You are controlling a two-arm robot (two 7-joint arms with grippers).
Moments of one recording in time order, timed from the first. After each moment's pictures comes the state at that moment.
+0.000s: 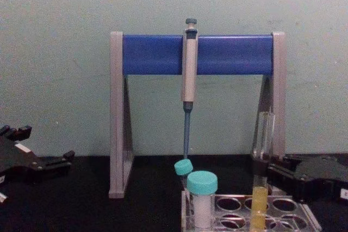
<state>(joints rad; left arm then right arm) -0.20 0.60 0.45 -1.41 -0.25 -0.12 0.03 0.20 0.48 -0.41 -1.44 0.50 -0.02 0.53</state>
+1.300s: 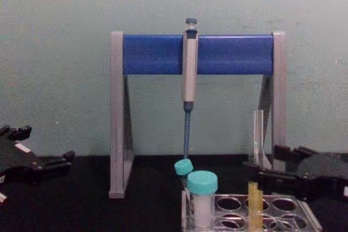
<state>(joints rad) -0.20 0.60 0.45 -1.41 -0.25 -0.12 0.03 0.19 0.49 -0.40 -1.47 0.49 -0.03 0.53</state>
